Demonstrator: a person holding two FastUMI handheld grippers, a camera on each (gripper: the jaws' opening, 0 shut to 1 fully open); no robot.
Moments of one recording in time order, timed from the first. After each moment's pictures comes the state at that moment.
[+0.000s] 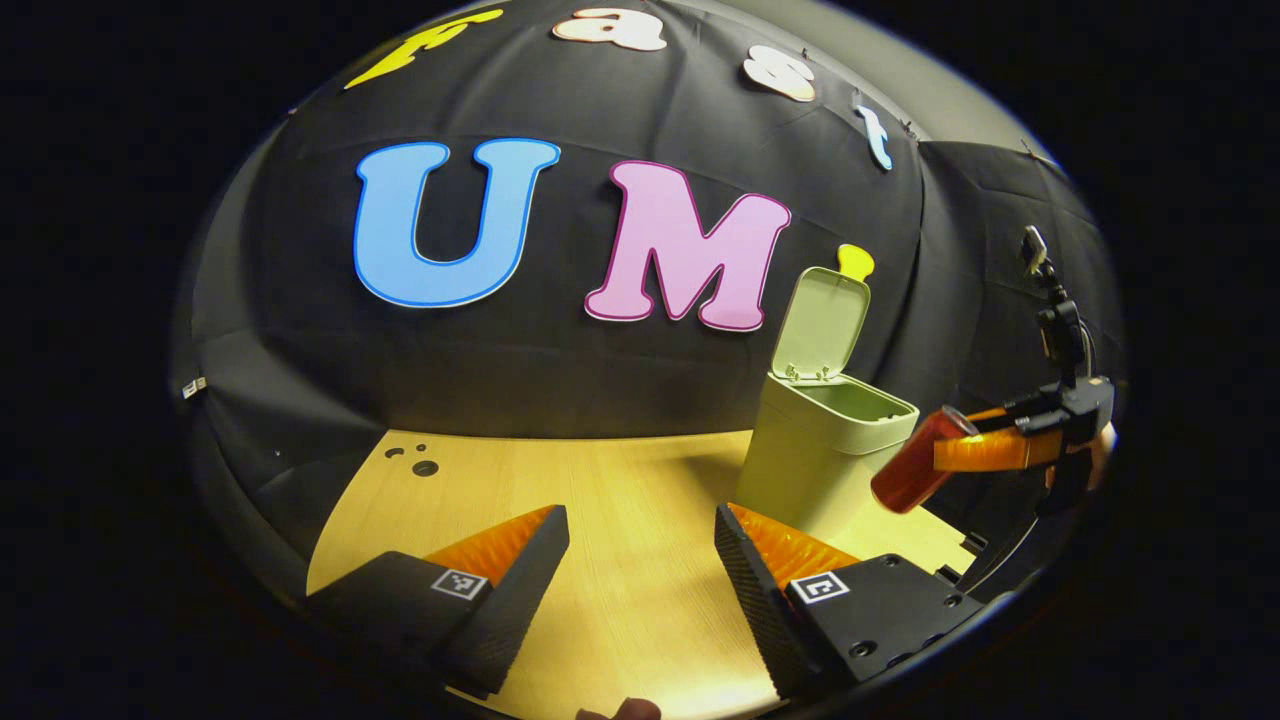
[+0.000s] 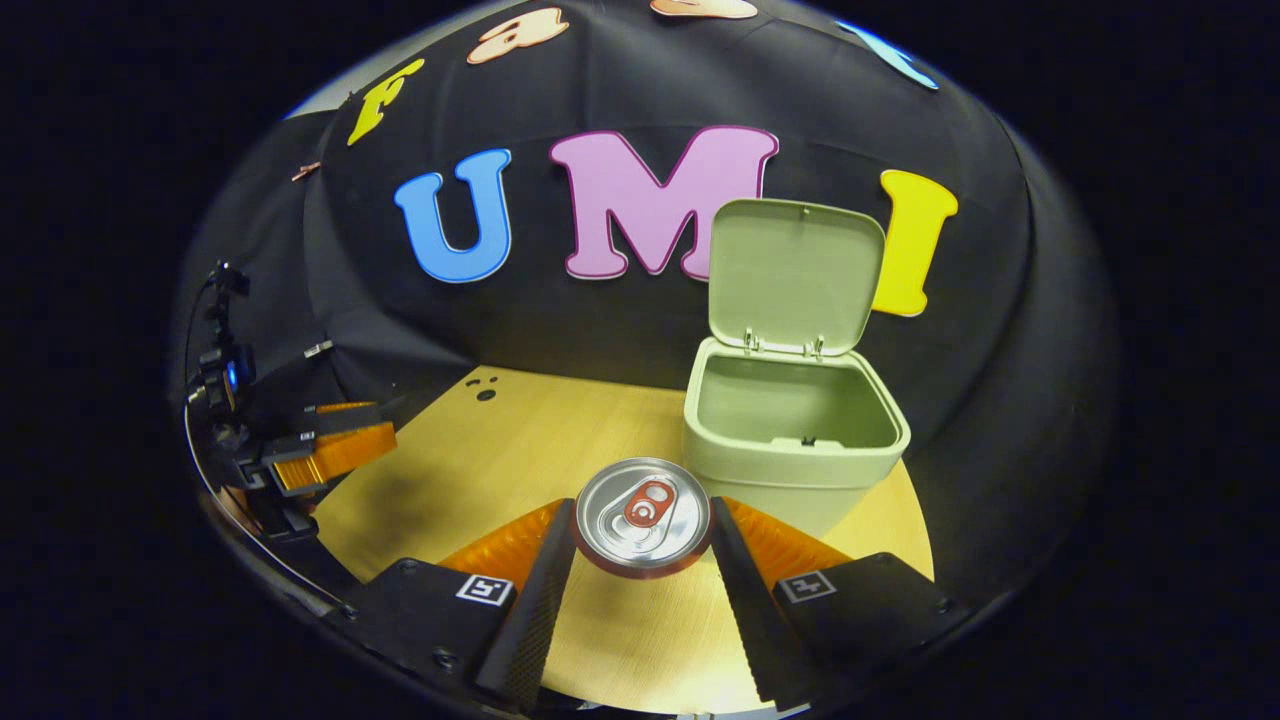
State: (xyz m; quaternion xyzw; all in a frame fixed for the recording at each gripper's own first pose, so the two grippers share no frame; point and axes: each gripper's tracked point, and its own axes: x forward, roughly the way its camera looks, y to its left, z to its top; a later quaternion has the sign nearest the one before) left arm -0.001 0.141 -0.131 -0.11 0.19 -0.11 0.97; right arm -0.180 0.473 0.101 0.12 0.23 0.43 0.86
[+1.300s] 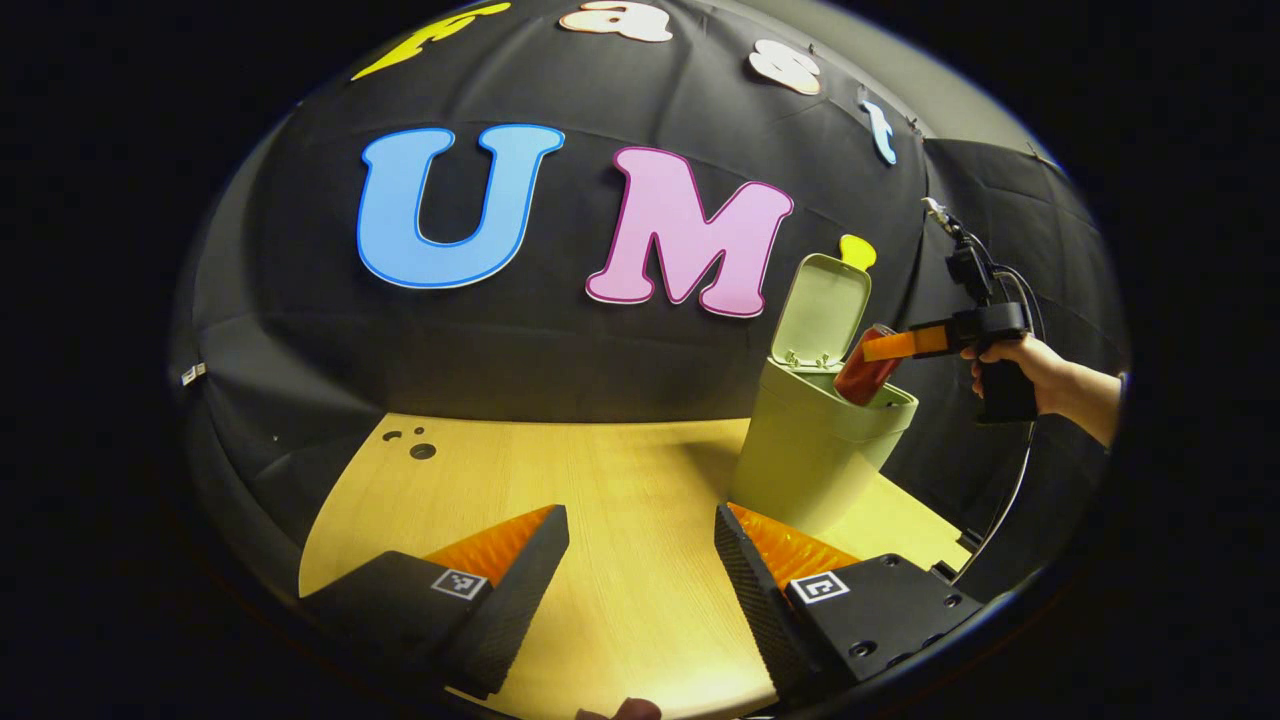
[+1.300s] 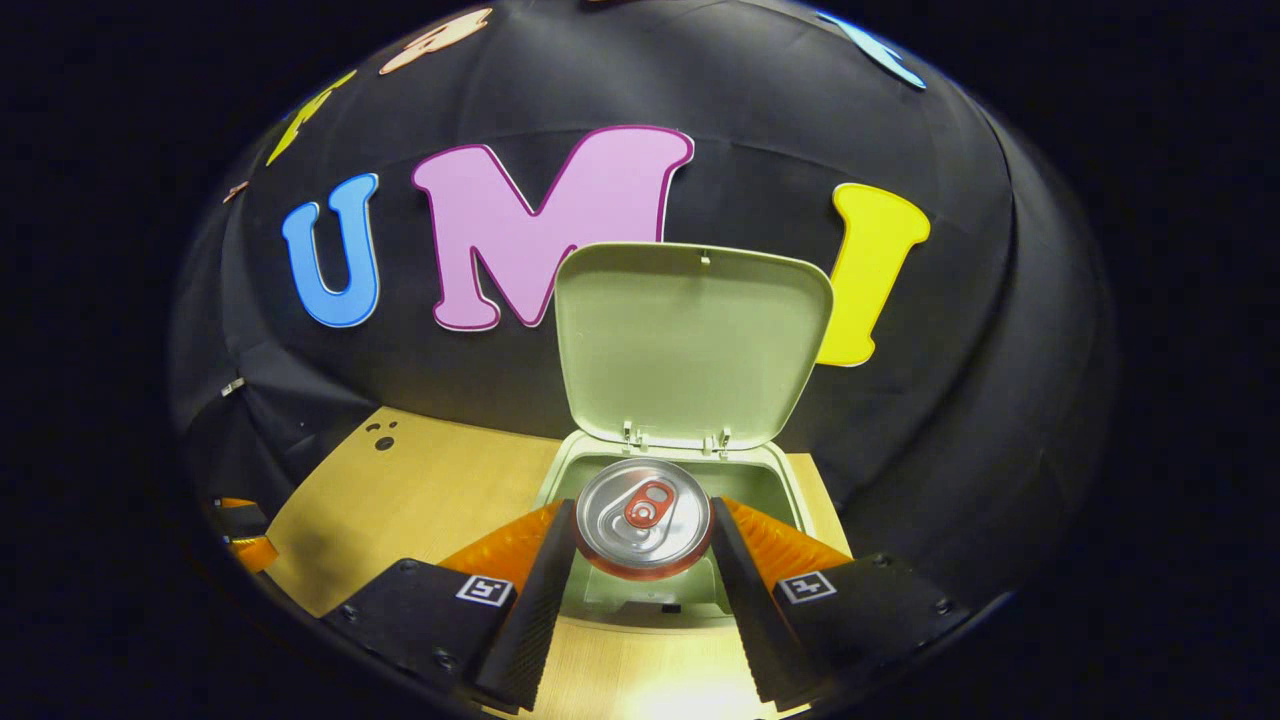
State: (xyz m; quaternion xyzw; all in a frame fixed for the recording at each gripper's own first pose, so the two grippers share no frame) left arm -0.009 0.143 -0.144 -0.12 0.21 -0.11 0.96; right arm -0.013 0.484 0.089 0.10 0.25 0.34 0.90
